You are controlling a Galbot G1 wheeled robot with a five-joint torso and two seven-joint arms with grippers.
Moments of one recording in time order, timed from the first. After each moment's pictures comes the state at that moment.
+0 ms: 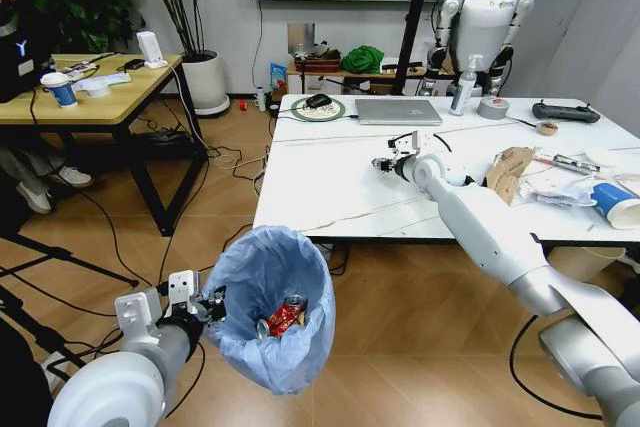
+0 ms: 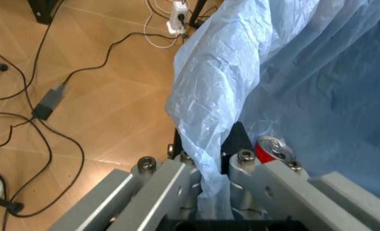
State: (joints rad) left arm 1.52 -1.04 -0.50 -2.50 -1.18 0.74 -0.84; right arm -0.21 1.17 -0.13 1.08 0.90 -0.66 0.13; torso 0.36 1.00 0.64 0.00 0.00
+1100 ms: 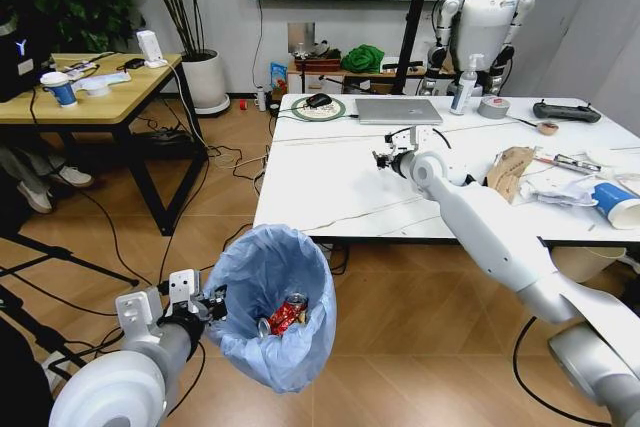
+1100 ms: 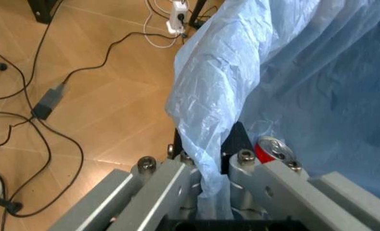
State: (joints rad) left arm 1.51 -1.04 -0.50 -2.50 -1.18 0.74 -0.84; right arm -0.23 1.15 -0.14 1.18 0.94 -0.65 0.20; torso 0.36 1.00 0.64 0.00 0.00
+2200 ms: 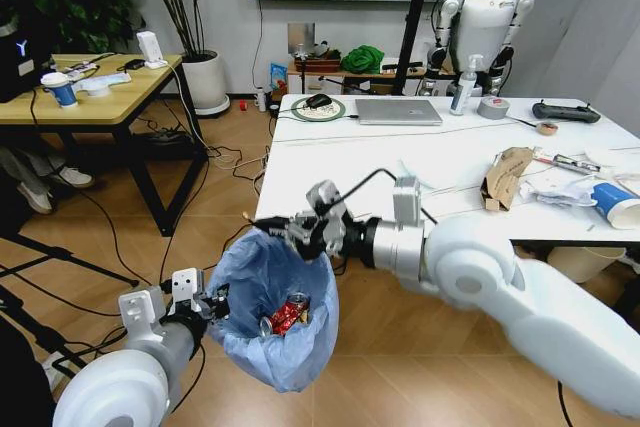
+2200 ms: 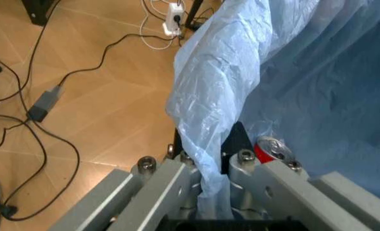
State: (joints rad) left arm 1.50 -1.05 -0.48 -2.50 -1.18 0.74 -0.85; right arm -0.47 0.86 -0.22 2.21 1.26 -0.62 0.02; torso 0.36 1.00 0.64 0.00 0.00
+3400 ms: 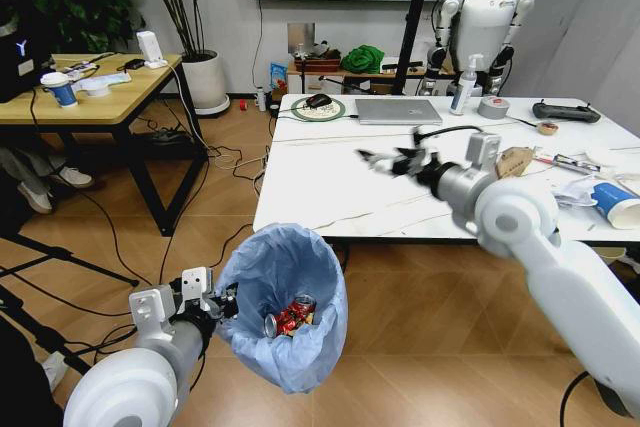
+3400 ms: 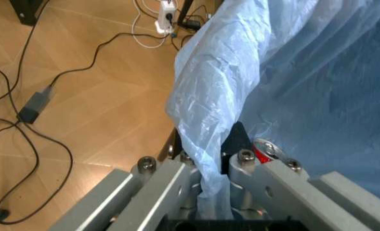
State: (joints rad) left arm 1.47 -1.05 -0.43 -2.50 -1.17 0.74 -0.86; right arm -0.63 0.87 0.11 2.07 1.22 -0.64 0.25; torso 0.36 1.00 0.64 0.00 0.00
